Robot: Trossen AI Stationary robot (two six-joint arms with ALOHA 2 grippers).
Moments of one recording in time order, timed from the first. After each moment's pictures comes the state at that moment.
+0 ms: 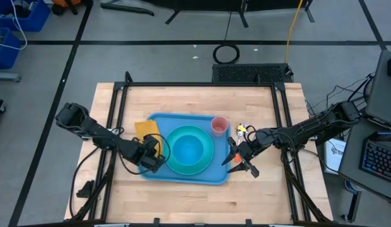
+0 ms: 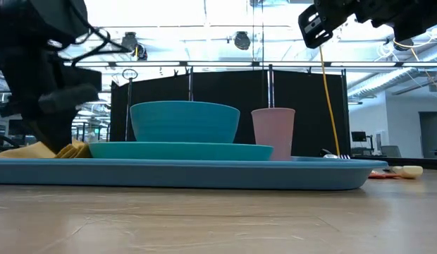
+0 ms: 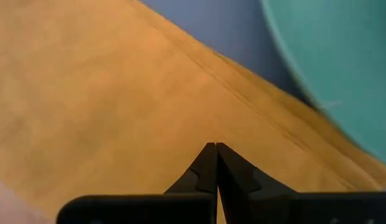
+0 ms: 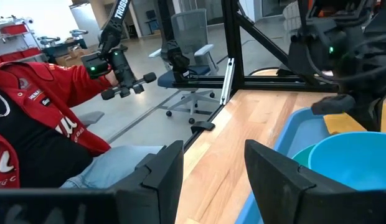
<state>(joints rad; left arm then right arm) -0.44 1.49 0.70 -0.73 -0.42 -1.40 0.25 1.18 0.48 0.59 -0.34 0.18</state>
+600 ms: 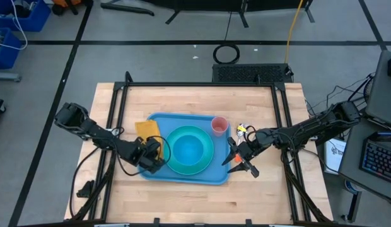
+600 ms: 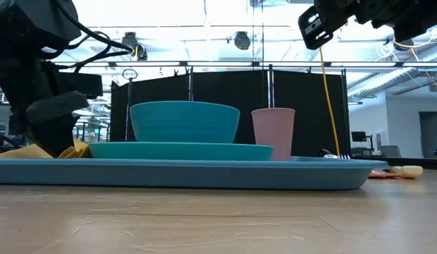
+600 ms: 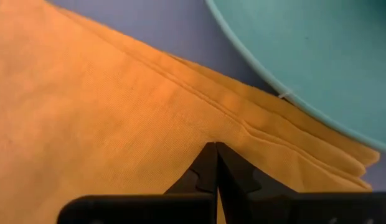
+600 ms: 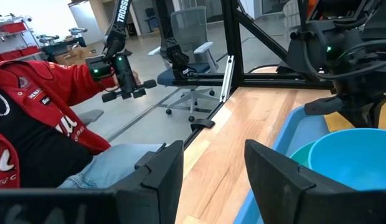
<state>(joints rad) -0.47 1.52 0.61 -0.53 -0.40 -1.23 0.25 1.18 0.48 0.58 -0.34 0.18</state>
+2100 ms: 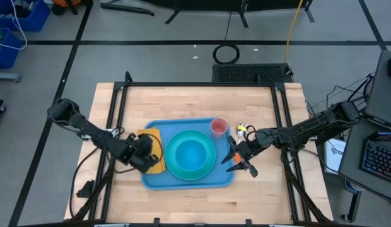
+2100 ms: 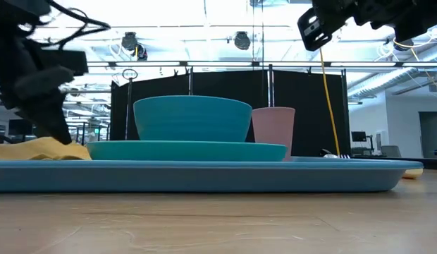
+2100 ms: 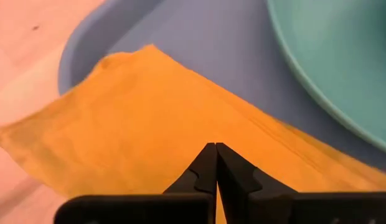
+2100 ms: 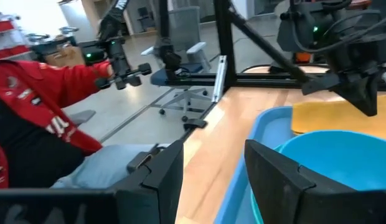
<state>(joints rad) -0.51 1.31 0.61 -0.73 -0.56 -1.29 0.25 1.18 0.48 0.57 -0.30 0.17</state>
